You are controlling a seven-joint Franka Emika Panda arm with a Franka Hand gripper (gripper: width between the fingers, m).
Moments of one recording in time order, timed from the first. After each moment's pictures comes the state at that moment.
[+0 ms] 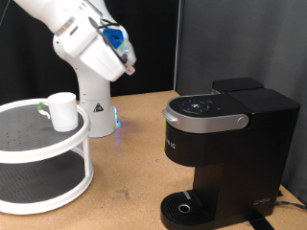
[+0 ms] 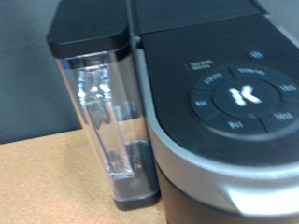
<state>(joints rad) 0.17 -0.32 -0.46 -2.34 0.68 1.82 -1.05</state>
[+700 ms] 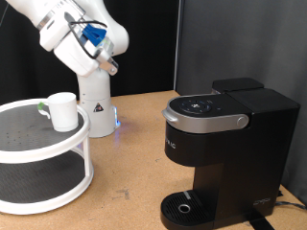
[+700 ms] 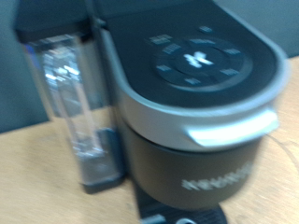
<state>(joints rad) 0.12 -0.42 -0.46 -2.44 0.66 1.97 -1.00</state>
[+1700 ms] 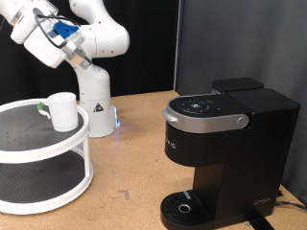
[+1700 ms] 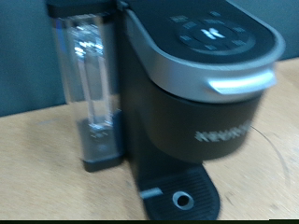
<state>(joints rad) 0.02 -0.57 -0.53 -2.55 0.59 1.95 -1.09</state>
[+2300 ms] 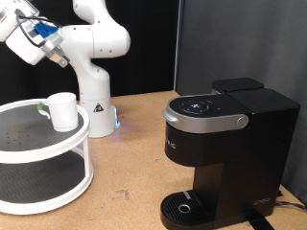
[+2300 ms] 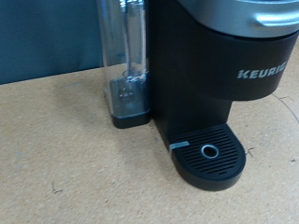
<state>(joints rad) -0.12 -0.69 -0.58 -2.62 0.42 1.83 -1.15</state>
